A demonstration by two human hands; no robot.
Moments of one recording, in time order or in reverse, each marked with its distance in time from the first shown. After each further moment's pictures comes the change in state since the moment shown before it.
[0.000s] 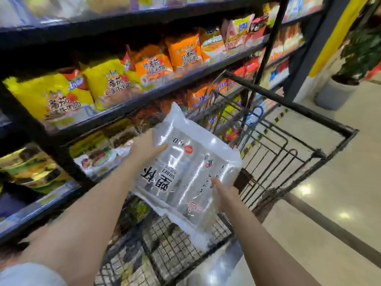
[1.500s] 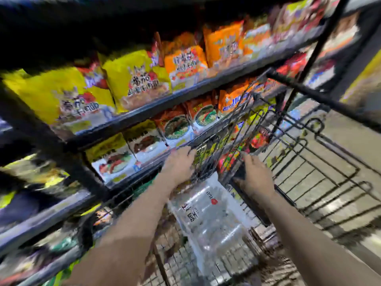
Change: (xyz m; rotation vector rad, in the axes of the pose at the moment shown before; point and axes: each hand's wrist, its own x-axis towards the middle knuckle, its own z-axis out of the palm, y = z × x) left_hand 0.059 -0.037 0.059 0.537 -0.145 0.349; right_hand 0.095 -0.079 0.039 -1.204 0.137 -0.716
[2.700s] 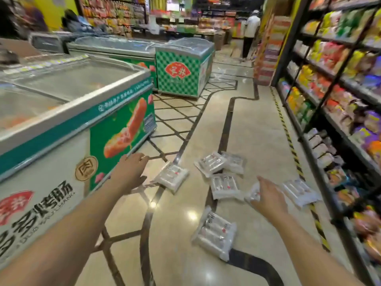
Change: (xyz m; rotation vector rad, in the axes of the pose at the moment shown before) left_hand -1.064 0.660 -0.014 -0.124 -0.206 -2.693; right_hand -0.946 -0.170 0.078 -0.273 -0.552 -2.330
